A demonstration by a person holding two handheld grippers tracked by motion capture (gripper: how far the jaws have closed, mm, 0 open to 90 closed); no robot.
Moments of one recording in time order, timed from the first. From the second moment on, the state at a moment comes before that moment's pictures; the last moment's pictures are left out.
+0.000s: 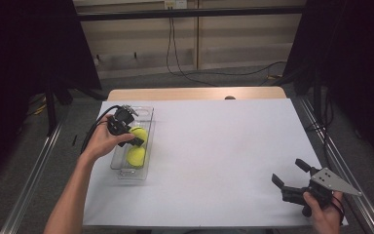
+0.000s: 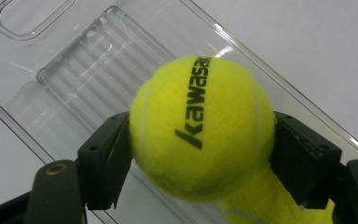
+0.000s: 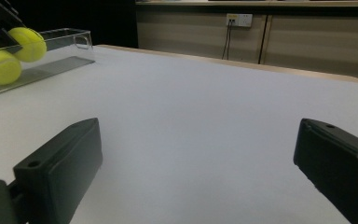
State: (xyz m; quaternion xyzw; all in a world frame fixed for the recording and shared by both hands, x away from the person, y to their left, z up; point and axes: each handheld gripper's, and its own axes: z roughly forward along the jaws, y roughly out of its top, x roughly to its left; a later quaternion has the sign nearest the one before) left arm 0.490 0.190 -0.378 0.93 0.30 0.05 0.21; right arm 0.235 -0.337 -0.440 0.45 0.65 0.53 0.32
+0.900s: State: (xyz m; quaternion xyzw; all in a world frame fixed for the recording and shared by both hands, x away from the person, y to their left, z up) left arm 0.493 0.194 -0.382 0.92 0.31 0.02 0.24; right arm 0.234 -0.338 -0.440 0.44 0.65 0.53 0.32
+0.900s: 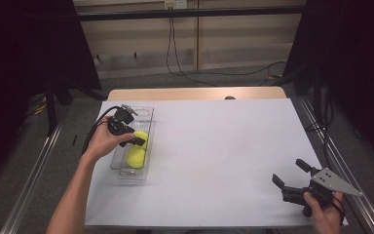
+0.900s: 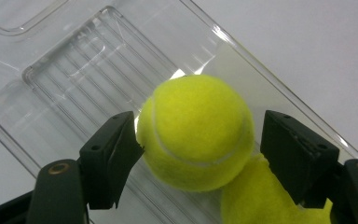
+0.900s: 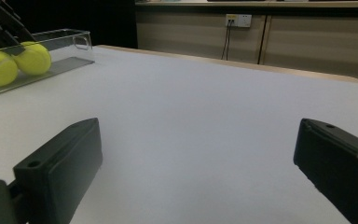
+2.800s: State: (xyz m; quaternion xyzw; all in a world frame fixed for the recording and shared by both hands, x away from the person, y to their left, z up) left arm 0.385 0.227 -0.381 0.74 0.35 0.19 0.54; right arm 0.231 -0.339 -0.439 0.44 0.65 0.53 0.33
